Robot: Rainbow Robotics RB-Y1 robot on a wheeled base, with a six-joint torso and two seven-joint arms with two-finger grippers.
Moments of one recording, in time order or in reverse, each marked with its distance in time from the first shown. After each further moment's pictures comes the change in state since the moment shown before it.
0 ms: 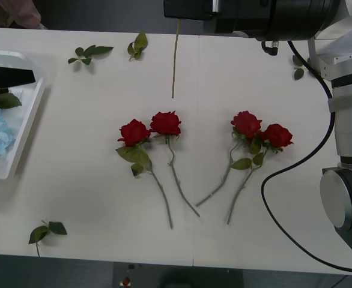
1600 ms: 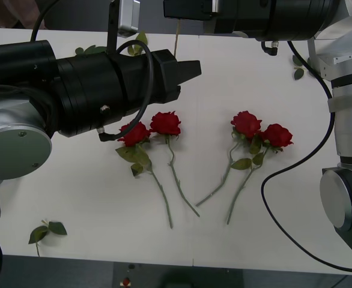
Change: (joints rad) right arm 0.000 0.000 0.001 0.000 0.000 0.000 0.000; left arm -0.343 -0.389 -0.647 -0.231 -0.578 -0.212 0.359
